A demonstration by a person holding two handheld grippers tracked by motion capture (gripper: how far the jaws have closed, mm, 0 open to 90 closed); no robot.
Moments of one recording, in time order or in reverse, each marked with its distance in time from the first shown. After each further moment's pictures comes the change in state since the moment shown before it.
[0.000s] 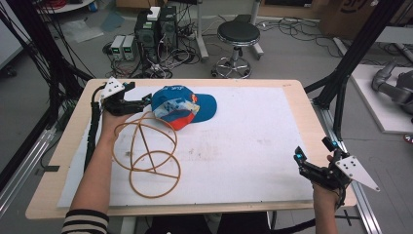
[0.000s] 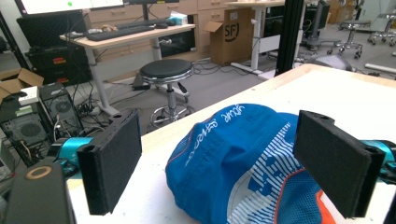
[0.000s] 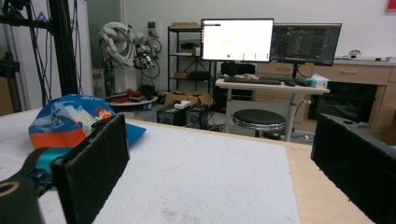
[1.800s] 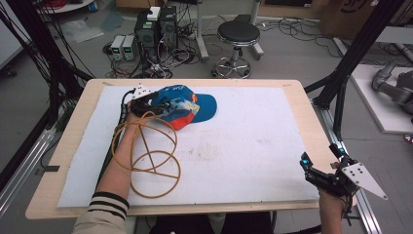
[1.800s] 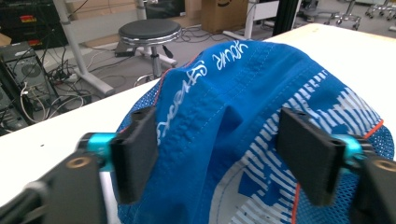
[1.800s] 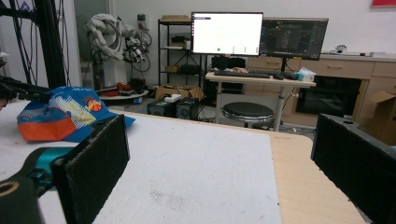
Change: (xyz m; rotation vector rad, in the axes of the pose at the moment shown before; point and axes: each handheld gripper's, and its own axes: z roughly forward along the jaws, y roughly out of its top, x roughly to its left) left arm -0.012 -0.049 0.076 0.137 -0.028 -0.048; right arm -0.007 -0.004 -0.018 0.024 -0.041 -0.012
